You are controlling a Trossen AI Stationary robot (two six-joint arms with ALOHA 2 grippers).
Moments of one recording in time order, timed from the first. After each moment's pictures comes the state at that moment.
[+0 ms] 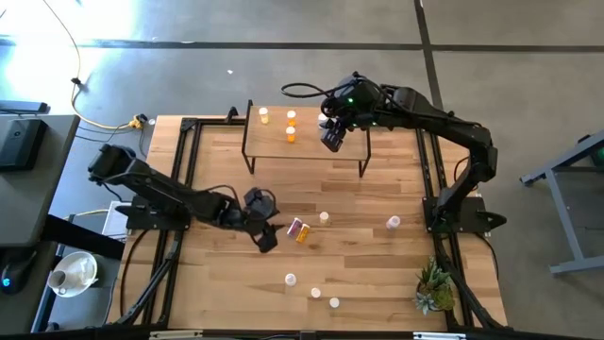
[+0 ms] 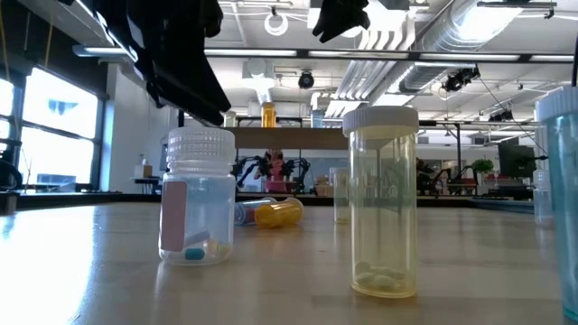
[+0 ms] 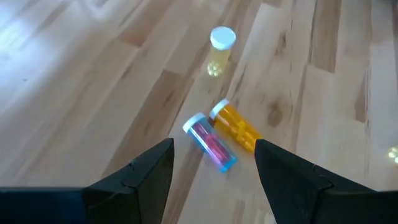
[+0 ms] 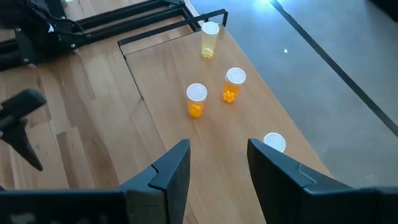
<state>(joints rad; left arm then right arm) -0.21 1.43 0.81 -0.22 -0.43 -0.55 -0.31 1.67 1.94 -1.01 0.15 0.07</state>
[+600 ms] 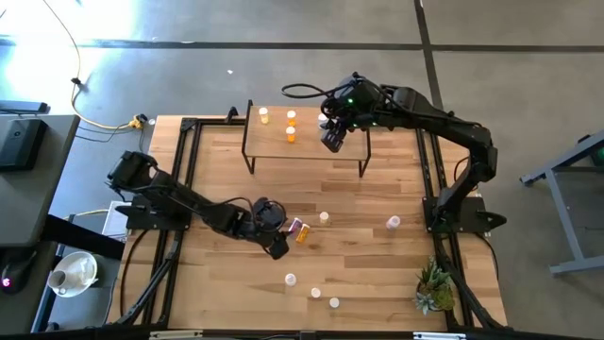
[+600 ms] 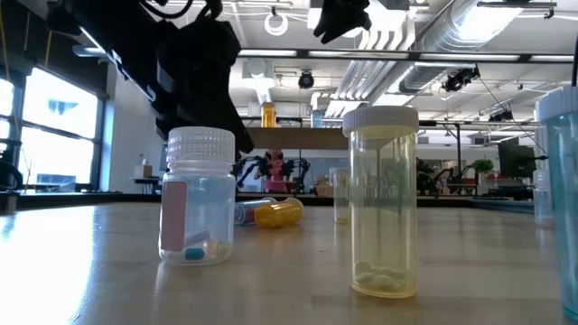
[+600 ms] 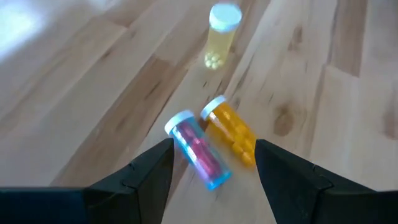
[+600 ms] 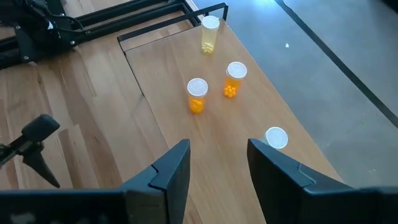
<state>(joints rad) -0.23 1.63 0.81 -0.04 -0.49 -0.65 -0.31 1.67 1.94 -1.03 0.15 0.09</state>
